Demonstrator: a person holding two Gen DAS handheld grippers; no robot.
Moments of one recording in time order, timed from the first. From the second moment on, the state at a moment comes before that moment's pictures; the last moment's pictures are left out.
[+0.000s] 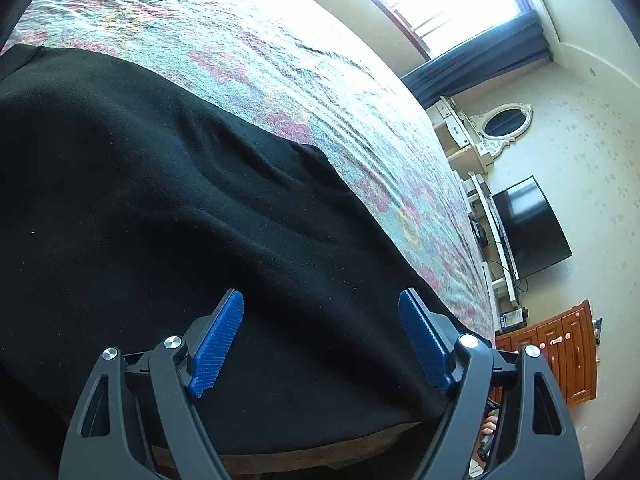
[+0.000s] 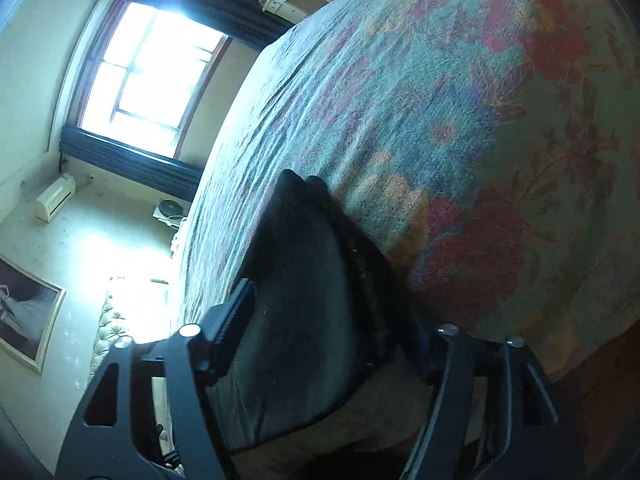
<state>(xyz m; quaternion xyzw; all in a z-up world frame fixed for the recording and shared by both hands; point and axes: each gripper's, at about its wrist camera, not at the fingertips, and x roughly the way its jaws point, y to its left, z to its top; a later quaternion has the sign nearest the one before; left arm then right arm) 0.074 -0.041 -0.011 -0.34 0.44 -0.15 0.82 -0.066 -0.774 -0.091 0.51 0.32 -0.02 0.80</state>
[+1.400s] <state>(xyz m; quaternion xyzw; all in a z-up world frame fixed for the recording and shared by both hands) 0.048 -0.002 -0.025 -0.35 0.42 -0.19 0.82 0.054 -0.451 0.090 0.27 0.36 0.20 0.87</state>
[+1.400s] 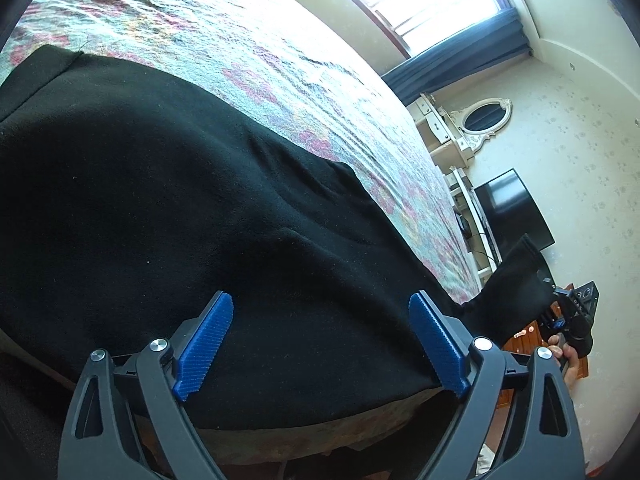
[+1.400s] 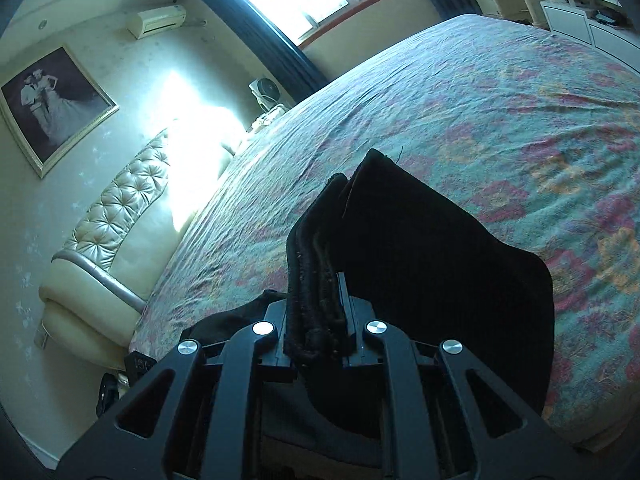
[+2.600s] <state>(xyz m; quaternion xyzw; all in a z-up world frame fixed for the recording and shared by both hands) 0.050 0.005 -0.025 -0.33 0.43 -0.23 0.81 0.026 -0.250 -0.011 -0.07 0.44 0.18 0.88</state>
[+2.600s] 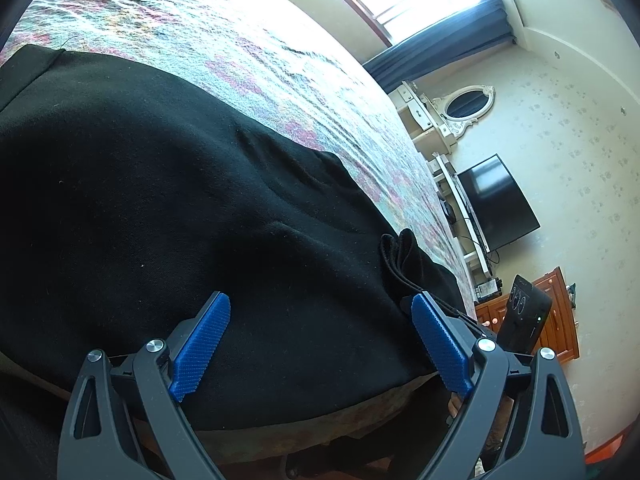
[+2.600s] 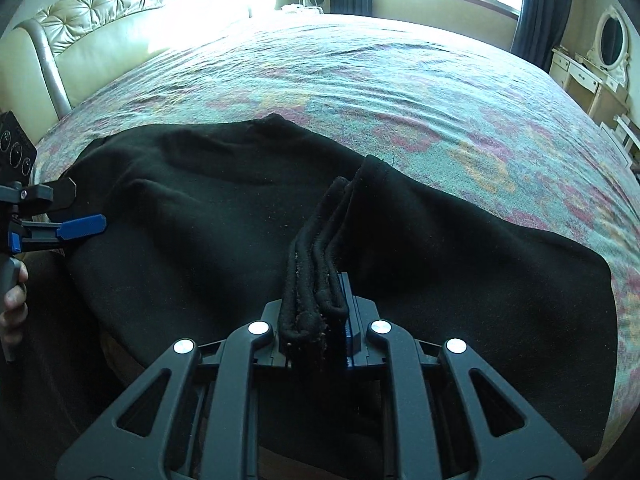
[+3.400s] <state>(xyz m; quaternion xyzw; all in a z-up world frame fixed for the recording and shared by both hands) 0.035 0.081 -0.020 -0.38 0.40 -0.20 0.81 -0.004 -0.231 -0.018 0.00 0.45 0.25 0.86</state>
